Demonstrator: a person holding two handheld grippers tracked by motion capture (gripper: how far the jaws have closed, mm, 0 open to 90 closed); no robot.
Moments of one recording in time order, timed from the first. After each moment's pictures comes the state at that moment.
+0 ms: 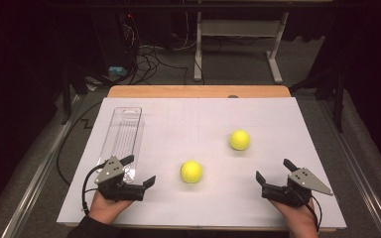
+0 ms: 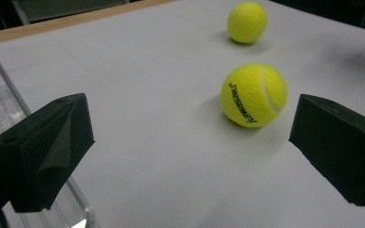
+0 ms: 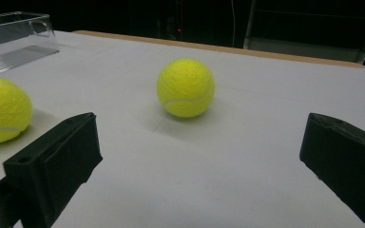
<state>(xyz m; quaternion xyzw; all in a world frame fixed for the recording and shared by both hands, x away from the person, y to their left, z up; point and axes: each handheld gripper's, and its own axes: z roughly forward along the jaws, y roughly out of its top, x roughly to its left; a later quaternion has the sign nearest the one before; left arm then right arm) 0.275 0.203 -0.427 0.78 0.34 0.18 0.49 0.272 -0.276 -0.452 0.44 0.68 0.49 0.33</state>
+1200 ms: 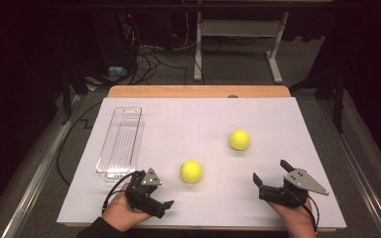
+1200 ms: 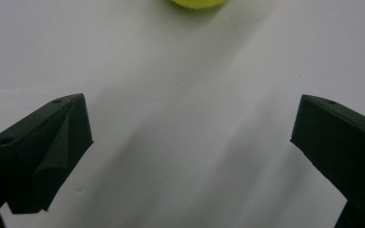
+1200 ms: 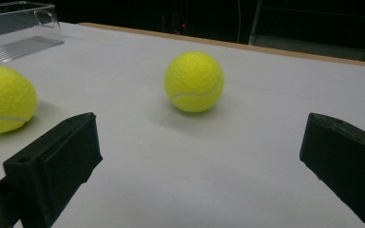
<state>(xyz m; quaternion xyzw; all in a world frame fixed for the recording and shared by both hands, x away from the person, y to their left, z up) 0.279 0.142 -0.455 0.90 0.31 0.08 0.29 0.272 -0.270 -0.455 0.43 0.69 0.49 0.32</state>
